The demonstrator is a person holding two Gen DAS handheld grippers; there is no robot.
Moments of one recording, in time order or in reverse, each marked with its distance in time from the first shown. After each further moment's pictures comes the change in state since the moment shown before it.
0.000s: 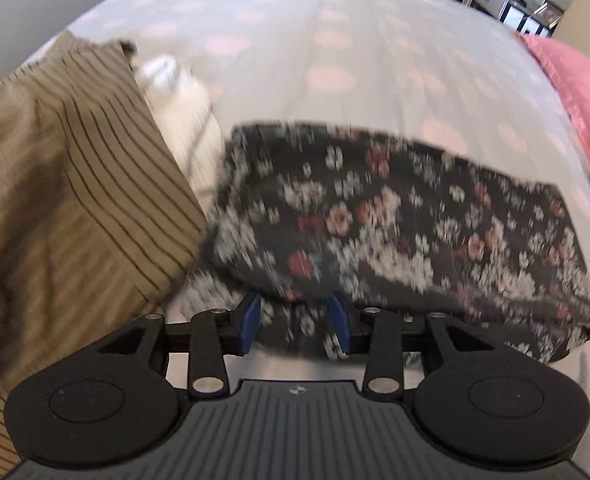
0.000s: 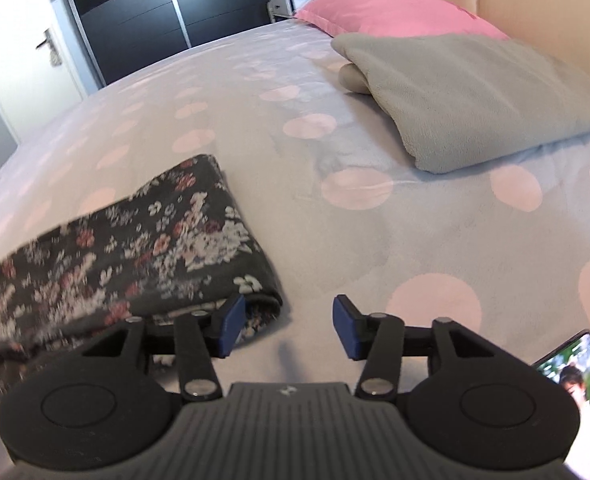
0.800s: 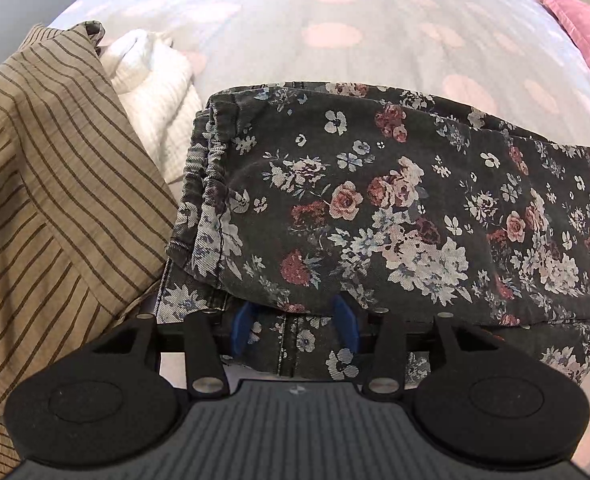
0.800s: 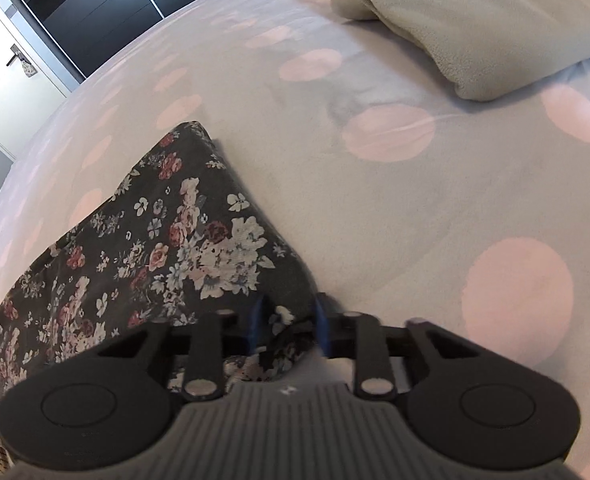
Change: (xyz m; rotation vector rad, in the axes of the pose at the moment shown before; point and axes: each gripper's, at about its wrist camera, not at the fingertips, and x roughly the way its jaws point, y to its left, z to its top) left arm 0.042 -0.001 0.004 0.082 0.068 0.069; right arm 0.063 0.003 0.017 0.154 0.161 0.070
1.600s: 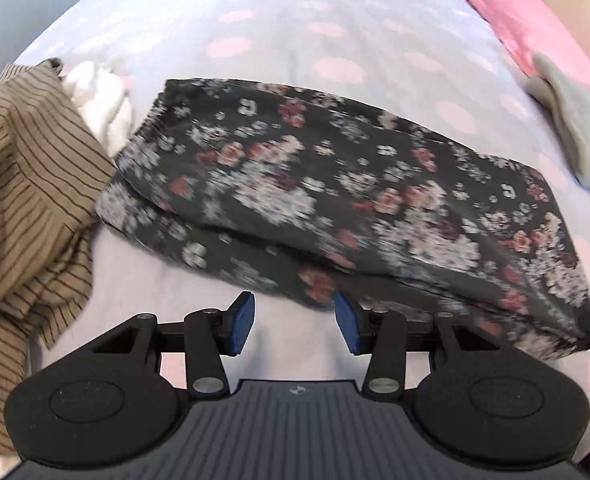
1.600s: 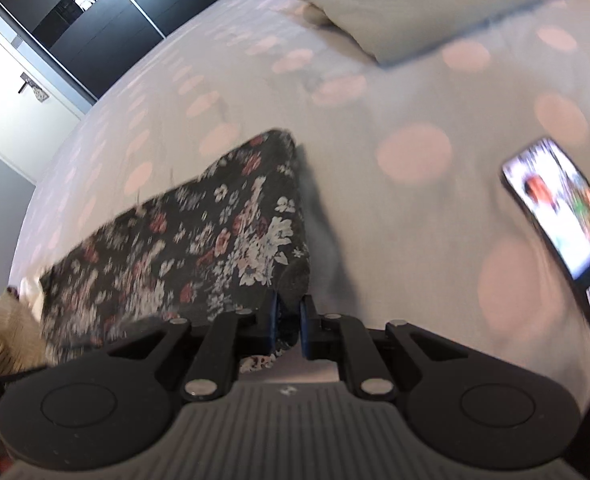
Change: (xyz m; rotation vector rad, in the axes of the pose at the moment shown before) left arm -0.073 -0.032 -0.077 0.157 -0.073 -0.115; right arm -0.136 -0.052 -0.087 0.096 0.015 0.045
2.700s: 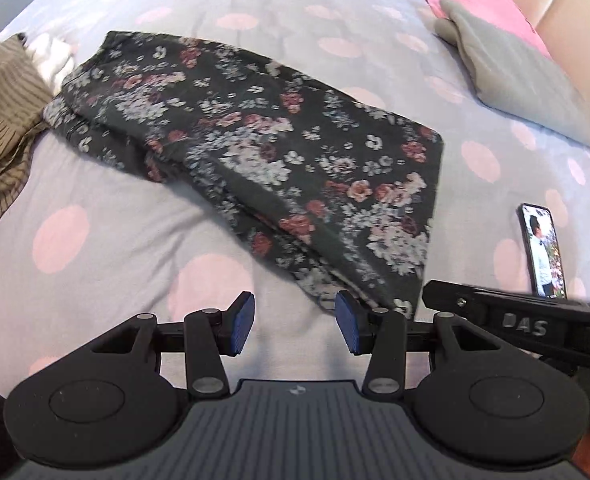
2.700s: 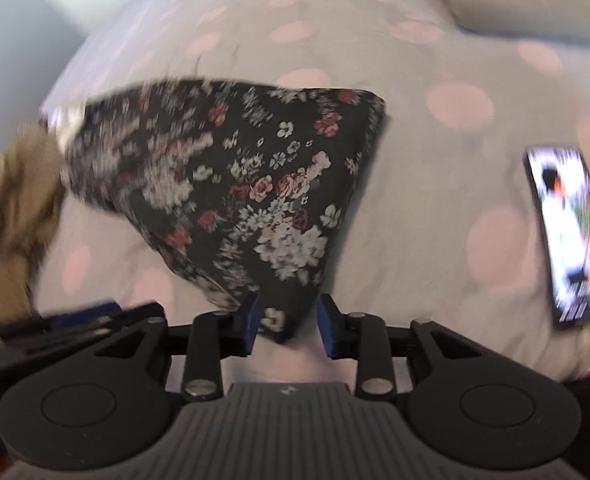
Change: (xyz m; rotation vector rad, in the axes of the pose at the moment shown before) left arm -0.048 -0.118 -0.066 0.008 0.049 -0.081; right arm -0.017 0.016 -0.001 -0.427 0.270 0.034
